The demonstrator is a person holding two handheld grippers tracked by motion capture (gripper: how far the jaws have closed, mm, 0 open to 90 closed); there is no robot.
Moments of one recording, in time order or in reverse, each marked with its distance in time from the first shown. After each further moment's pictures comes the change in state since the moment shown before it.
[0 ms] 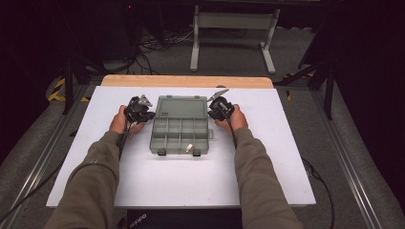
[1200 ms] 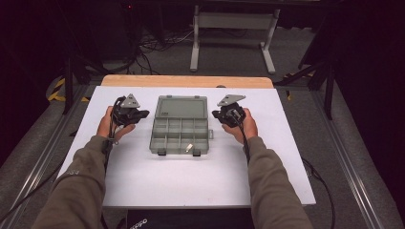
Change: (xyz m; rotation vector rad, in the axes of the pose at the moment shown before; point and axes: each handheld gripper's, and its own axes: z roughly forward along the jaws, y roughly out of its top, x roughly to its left) left arm -0.009 -0.009 -0.057 -0.147 -0.012 0.026; right arm 0.017 -0.019 -0.063 -0.215 0.007 -0.024
